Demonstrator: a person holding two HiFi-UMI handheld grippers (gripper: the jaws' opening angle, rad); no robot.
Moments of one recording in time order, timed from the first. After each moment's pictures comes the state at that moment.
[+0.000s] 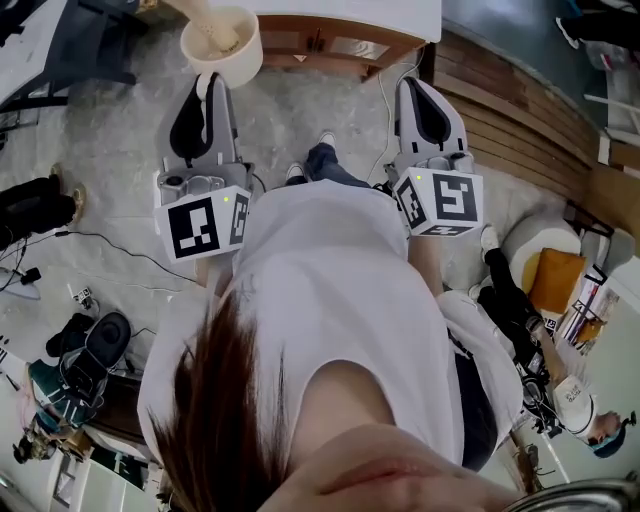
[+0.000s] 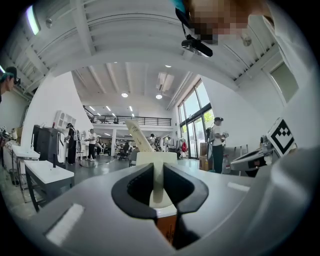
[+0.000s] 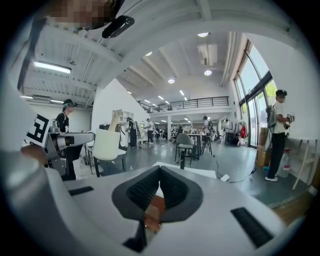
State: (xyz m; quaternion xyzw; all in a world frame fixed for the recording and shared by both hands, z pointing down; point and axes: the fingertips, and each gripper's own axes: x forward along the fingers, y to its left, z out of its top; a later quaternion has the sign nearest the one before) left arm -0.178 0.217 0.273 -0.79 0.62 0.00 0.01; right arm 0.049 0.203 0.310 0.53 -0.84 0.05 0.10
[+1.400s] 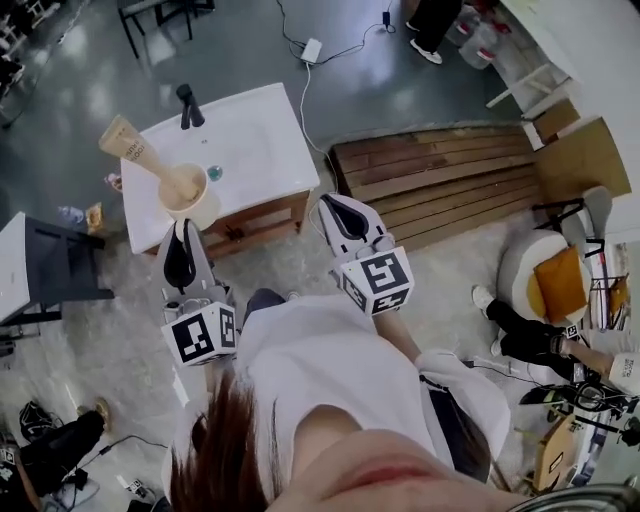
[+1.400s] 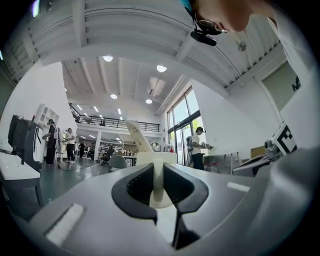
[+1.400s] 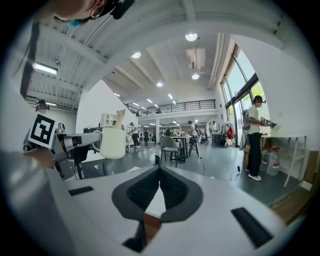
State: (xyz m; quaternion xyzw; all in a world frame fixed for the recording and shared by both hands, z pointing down) left arm -0.035 0.076 0.261 -0.83 0.55 0.04 0.03; right arm 0.175 0.109 0.310 0.59 -0.81 0.05 0.08
